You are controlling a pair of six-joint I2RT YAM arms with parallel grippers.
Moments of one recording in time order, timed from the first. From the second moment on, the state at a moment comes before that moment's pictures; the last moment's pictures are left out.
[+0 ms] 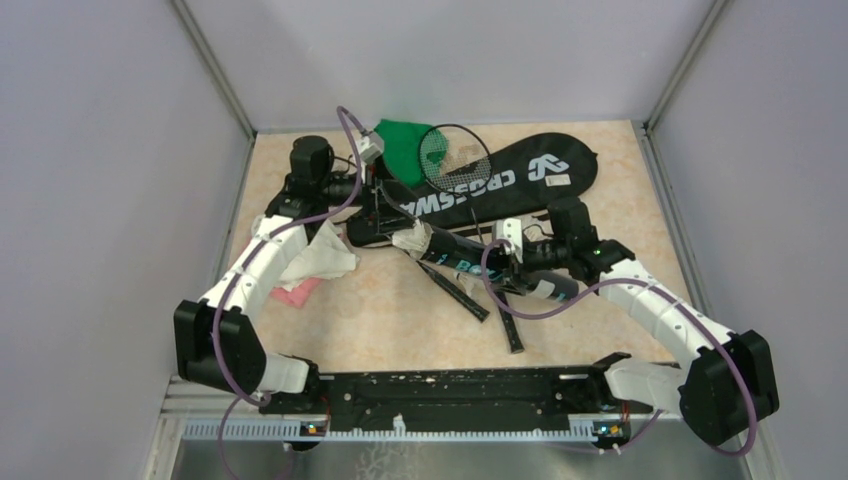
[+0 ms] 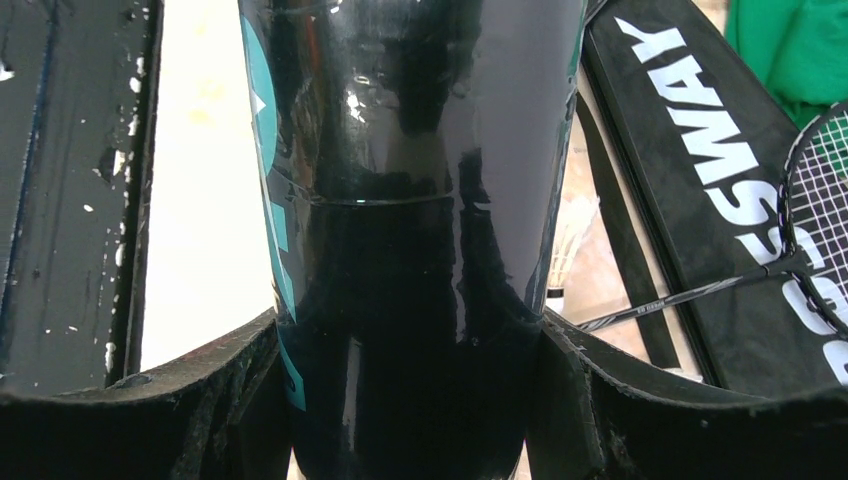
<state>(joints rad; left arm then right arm) -0.24 1.37 1.14 -0.08 1.24 -0.03 0.44 1.14 0.77 -0.36 -0.86 -0.76</state>
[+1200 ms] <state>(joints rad) -0.18 1.27 1.25 -0.38 1.39 0.23 0.44 1.17 0.77 -0.32 -0.84 -0.69</state>
